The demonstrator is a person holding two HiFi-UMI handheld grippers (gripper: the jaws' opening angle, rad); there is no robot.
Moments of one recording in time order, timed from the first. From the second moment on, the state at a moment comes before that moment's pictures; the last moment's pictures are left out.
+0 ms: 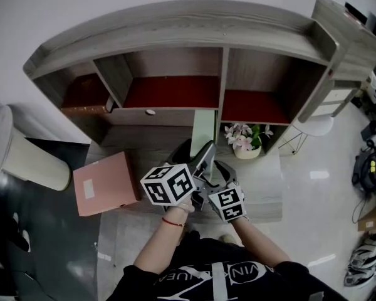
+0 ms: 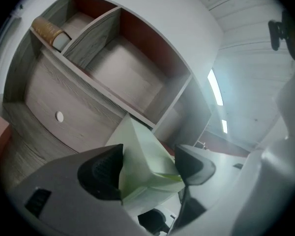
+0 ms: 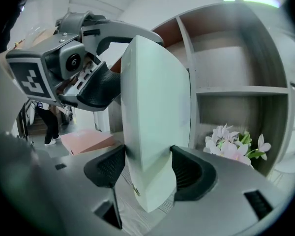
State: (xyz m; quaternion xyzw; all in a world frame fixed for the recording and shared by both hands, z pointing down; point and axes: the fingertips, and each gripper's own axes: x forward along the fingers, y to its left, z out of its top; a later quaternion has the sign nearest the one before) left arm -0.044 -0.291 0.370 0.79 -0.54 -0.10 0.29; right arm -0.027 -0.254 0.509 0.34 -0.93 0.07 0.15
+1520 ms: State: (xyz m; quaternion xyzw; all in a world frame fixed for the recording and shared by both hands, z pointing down) left arm -0.132 -0.176 0.406 0.68 -0.67 -0.21 0.21; right arm -0.029 -0.177 0.494 0.16 -0.98 -0.02 0.15
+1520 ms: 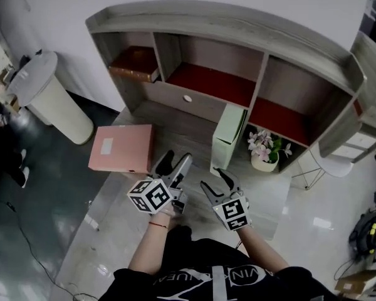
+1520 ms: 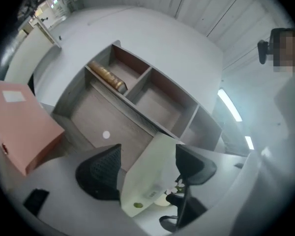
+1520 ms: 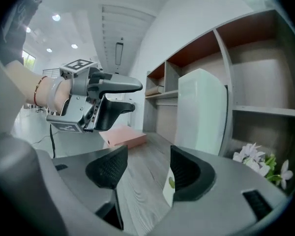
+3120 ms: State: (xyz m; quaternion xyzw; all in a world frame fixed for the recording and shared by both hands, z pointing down) left arm -0.431 0.068 0.540 0.44 -0.85 -0.12 0.28; right arm -0.309 -0.053 0.553 -0.03 -0.98 0.02 0.22
